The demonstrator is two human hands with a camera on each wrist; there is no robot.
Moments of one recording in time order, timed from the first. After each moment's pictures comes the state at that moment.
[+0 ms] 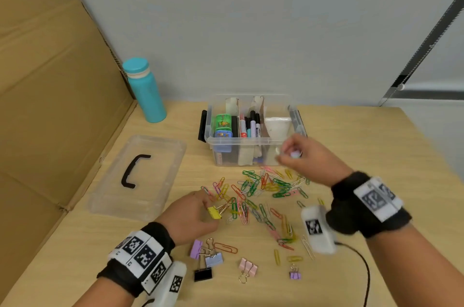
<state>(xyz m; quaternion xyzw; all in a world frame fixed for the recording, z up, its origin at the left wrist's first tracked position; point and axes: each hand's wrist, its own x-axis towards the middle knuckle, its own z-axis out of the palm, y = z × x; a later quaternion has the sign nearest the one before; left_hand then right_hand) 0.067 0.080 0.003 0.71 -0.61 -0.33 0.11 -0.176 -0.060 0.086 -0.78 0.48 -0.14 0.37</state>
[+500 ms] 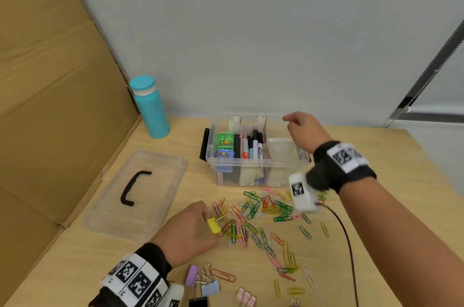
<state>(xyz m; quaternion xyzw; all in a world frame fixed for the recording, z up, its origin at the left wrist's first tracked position) 0.065 0.077 0.017 0.71 -0.62 -0.30 0.15 -0.139 -0.170 0.094 -0.75 0.55 -0.22 0.31</state>
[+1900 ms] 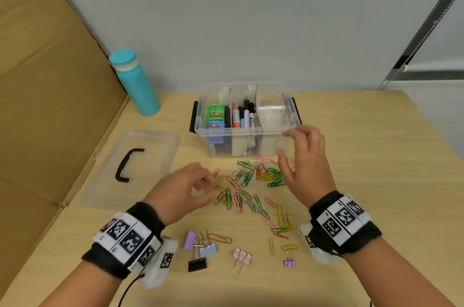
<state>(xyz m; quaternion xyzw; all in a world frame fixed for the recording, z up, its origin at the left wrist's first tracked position) 0.063 0.068 0.039 0.67 -0.69 -0.25 0.13 -0.188 -0.043 0.021 -0.83 0.44 -0.34 0.07</state>
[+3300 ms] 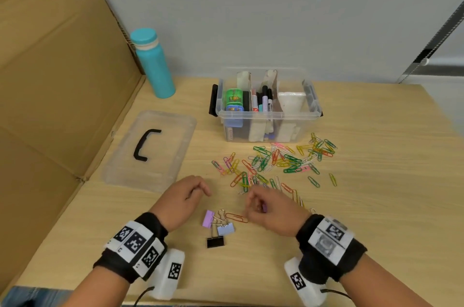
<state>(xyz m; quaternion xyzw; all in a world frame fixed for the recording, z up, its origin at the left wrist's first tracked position) 0.090 0.120 -0.016 0.70 -0.58 -0.33 0.25 -0.143 0.037 -0.020 -0.79 0.37 -0.02 0.49</state>
